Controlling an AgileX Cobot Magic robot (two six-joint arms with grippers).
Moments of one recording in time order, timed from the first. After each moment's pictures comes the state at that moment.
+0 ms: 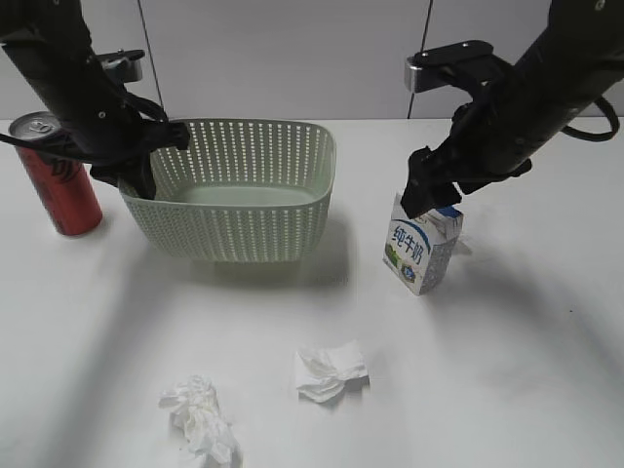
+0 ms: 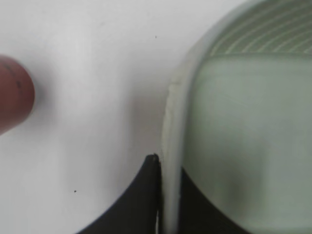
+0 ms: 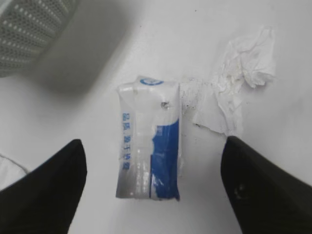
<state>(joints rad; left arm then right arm) -0.28 1.98 -1.47 -0.17 0.90 -0.10 0.40 1.79 -1.22 0.25 0.65 -0.28</state>
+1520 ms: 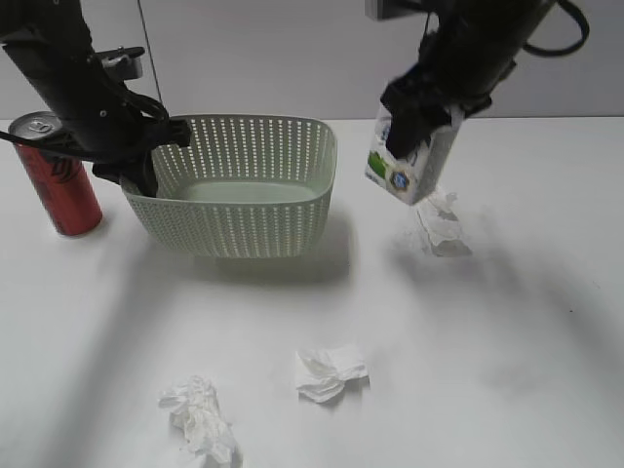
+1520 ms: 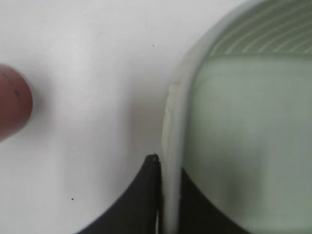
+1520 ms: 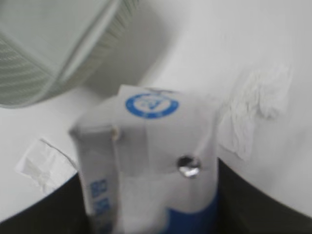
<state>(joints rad) -0.28 1.98 -1.47 -0.17 0.88 -0.10 0.43 1.92 -1.66 0.25 1.07 -0.28</state>
